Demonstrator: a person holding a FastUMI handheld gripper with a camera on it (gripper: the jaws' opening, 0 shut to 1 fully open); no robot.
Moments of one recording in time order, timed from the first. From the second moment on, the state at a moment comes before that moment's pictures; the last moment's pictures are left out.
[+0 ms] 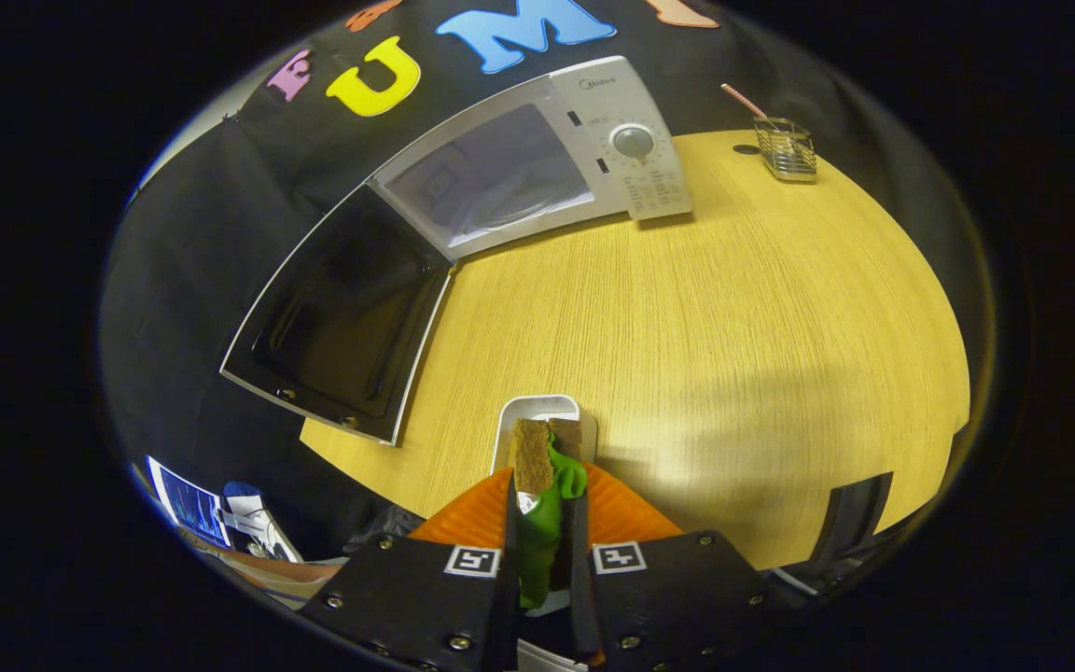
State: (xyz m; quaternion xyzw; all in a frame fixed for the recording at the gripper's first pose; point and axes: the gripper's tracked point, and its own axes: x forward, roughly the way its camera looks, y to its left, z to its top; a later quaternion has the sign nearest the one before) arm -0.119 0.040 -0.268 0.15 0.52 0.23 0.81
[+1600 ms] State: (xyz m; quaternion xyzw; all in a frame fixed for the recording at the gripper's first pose) arm 0.028 0.153 -0.165 0.30 0.35 0.15 0.88
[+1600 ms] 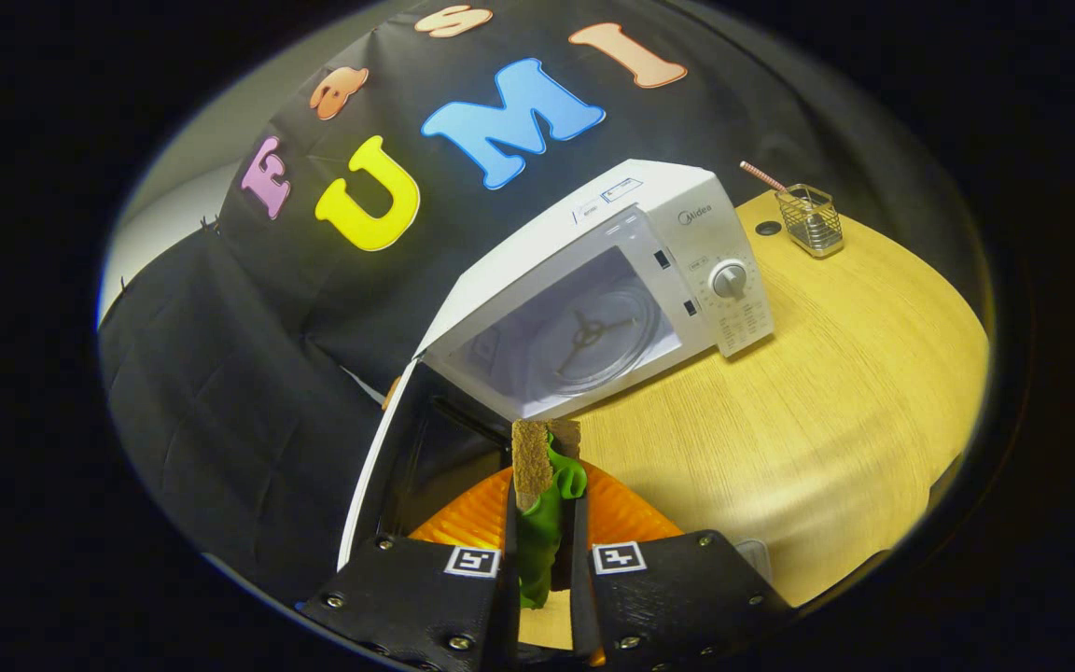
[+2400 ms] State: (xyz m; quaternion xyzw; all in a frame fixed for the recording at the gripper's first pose) arm 0.130 0.215 -0.186 0.39 0.23 0.06 0.89
